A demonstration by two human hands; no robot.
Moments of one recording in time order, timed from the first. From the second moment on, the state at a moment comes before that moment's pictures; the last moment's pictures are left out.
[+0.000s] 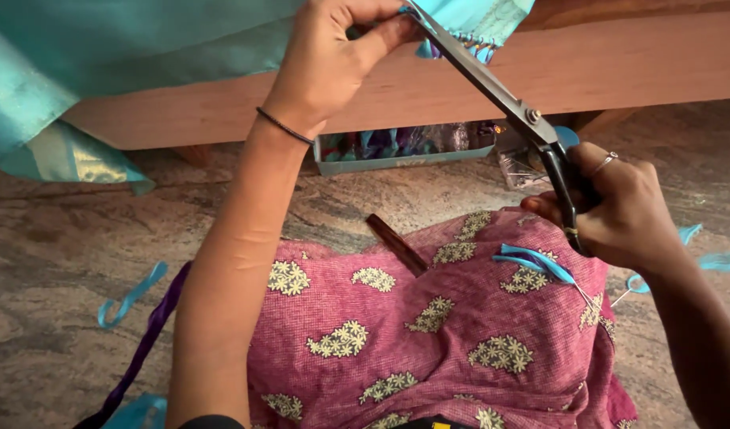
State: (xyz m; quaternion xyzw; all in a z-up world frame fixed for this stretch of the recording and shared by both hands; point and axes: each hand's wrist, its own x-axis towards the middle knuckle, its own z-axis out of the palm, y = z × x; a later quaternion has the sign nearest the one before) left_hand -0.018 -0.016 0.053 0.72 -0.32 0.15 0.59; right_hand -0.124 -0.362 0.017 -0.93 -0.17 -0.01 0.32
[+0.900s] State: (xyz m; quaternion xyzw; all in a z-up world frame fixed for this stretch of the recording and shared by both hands) left_hand -0.014 -0.011 0.041 0.72 -0.32 0.16 0.60; right_hand -0.102 -0.376 0.009 -0.94 -0.21 -0.02 0.28
